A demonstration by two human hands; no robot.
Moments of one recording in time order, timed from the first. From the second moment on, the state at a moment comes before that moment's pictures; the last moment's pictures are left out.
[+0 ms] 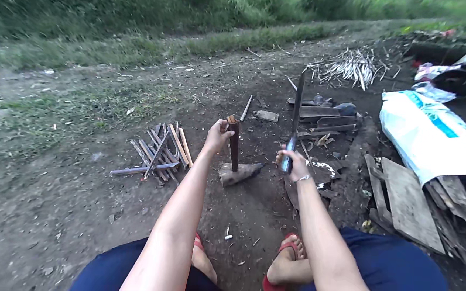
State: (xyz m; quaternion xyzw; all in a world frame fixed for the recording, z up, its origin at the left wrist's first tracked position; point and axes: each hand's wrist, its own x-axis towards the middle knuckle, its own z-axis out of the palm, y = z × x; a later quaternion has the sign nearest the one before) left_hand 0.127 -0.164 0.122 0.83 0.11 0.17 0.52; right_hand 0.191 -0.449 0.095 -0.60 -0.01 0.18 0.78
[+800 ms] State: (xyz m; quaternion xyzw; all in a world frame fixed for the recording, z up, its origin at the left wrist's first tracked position) left_hand 0.143 -0.180 0.120 0.84 0.10 0.15 0.51; right_hand 0.114 -0.384 0.177 -0.92 -0.23 0.01 0.30
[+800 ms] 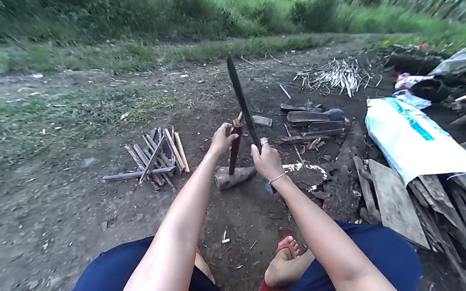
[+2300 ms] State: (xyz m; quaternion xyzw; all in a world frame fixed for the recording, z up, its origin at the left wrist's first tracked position) left_hand 0.148 -0.198 0.180 0.86 0.10 0.20 0.46; right_hand 0.112 -0.400 0.246 -0.93 -0.25 0.00 0.28
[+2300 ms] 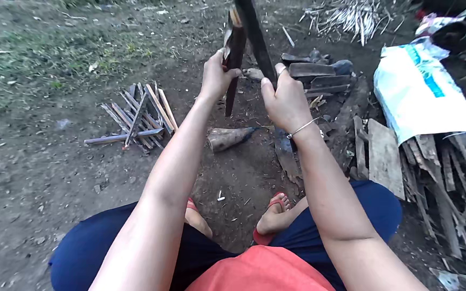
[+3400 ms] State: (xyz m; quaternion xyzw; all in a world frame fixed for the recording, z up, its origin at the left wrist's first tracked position) left_hand 0.237 -0.172 -0.002 0.86 0.20 0.11 0.46; right_hand 0.205 -0.367 0.131 -0.93 -0.16 0.15 0.29
